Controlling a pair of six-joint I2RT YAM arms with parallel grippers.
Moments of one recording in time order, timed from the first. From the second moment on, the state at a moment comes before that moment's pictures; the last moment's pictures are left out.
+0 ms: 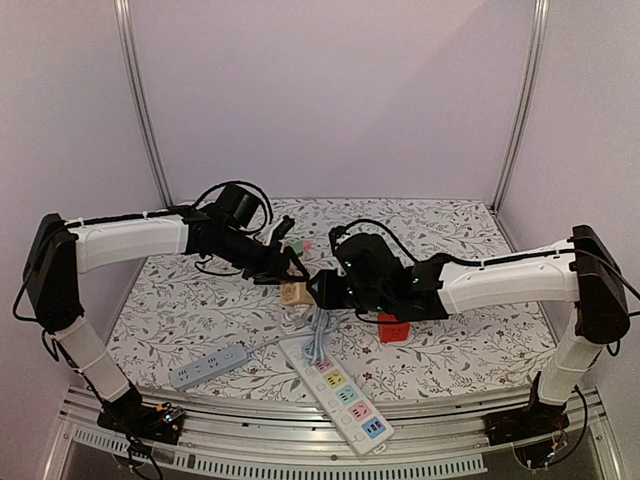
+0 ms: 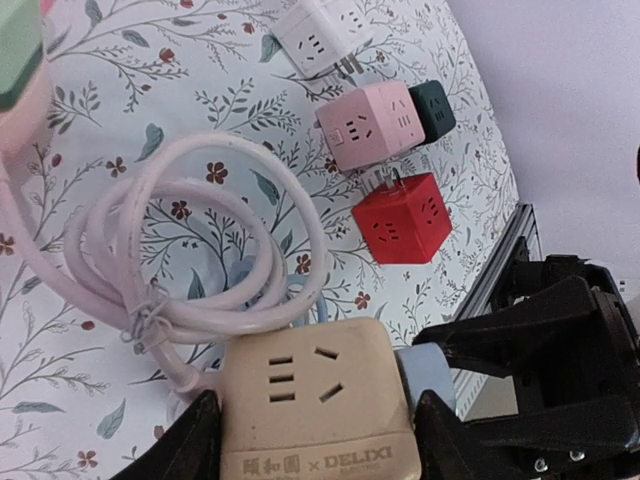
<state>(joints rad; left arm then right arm) -0.63 1.67 1.20 -0.44 0.51 -0.45 1.12 1.74 1.17 0.01 0.24 0.72</state>
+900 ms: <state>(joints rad) -0.64 1.67 1.21 -0.44 0.49 -0.44 1.08 1.74 1.12 0.09 0.20 0.73</state>
